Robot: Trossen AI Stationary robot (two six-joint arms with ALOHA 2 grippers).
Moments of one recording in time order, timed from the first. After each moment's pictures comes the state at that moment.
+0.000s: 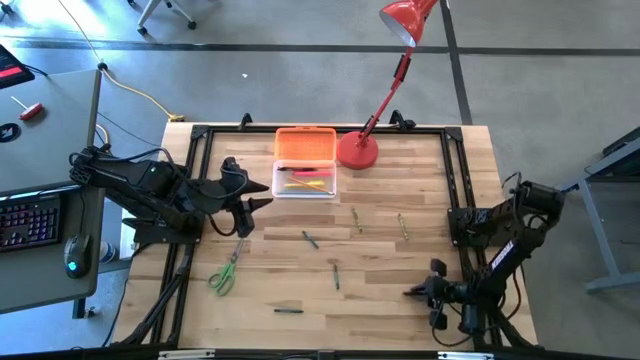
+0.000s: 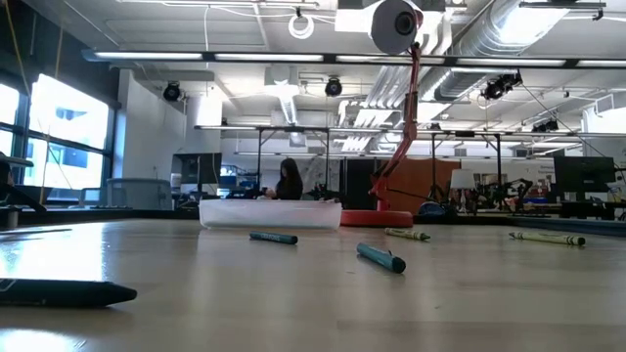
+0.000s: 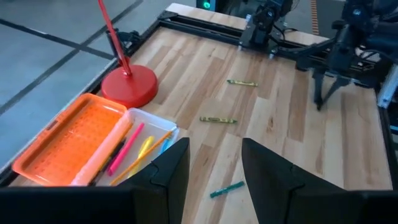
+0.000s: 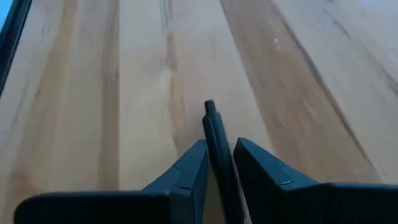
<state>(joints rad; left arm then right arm) -0.34 1.07 1.28 -0.84 -0.58 -0.45 1.23 1.71 0.55 -0.21 0.74 1.45</state>
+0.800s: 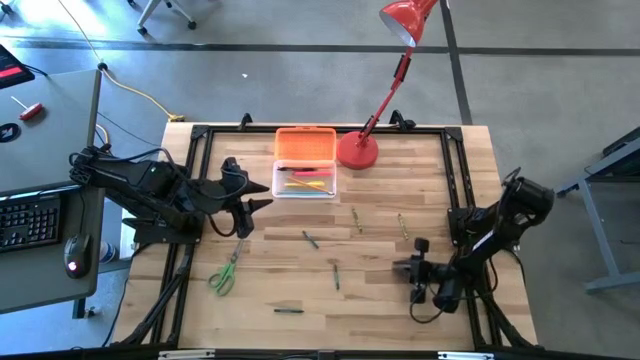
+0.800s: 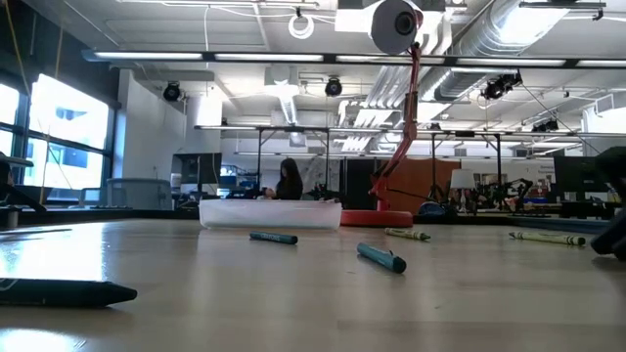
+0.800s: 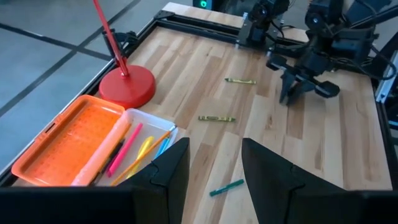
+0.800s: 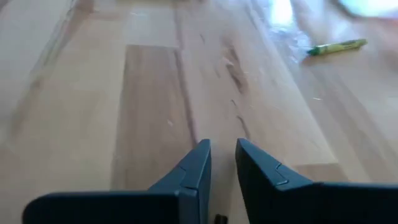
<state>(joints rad) -0.34 1.07 1.28 -0.84 -0.57 -0.43 1.01 1.65 0.36 0.19 0.91 0.85</state>
